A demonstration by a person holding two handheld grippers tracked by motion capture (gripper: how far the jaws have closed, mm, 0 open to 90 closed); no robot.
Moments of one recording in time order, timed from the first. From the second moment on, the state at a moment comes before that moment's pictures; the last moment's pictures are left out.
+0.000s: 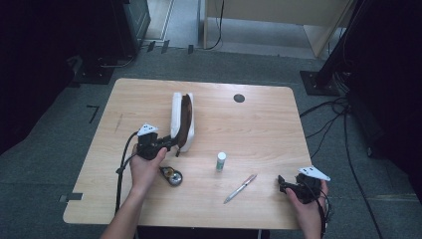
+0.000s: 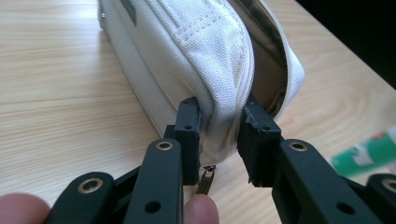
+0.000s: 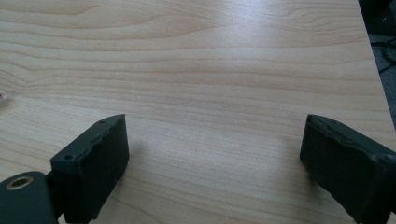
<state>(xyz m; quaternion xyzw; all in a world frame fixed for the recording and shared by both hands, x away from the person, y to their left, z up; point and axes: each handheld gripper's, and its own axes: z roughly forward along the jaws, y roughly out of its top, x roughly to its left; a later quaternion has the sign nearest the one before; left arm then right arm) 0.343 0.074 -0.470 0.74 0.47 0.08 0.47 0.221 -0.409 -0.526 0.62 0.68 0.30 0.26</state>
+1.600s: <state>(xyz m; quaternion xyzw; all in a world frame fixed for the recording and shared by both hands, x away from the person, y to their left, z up) 0.361 0.045 -0.465 0.75 0.48 0.11 0.44 0.221 -0.408 -0.526 0.62 0.68 0.30 0.26</state>
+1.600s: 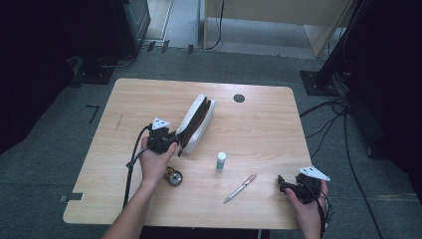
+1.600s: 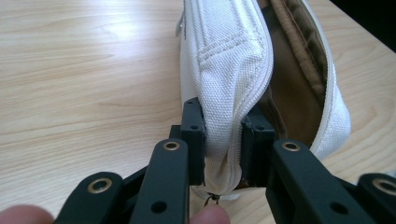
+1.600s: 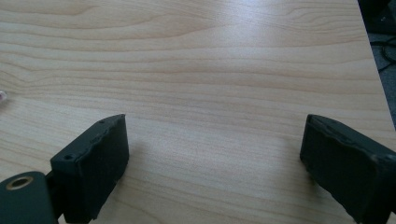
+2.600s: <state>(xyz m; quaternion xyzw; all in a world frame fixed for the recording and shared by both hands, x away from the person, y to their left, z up) 0.337 0.077 -0.447 0.75 0.45 0.12 0.47 0.221 -0.408 -0.526 0.62 0.68 0.30 0.26</state>
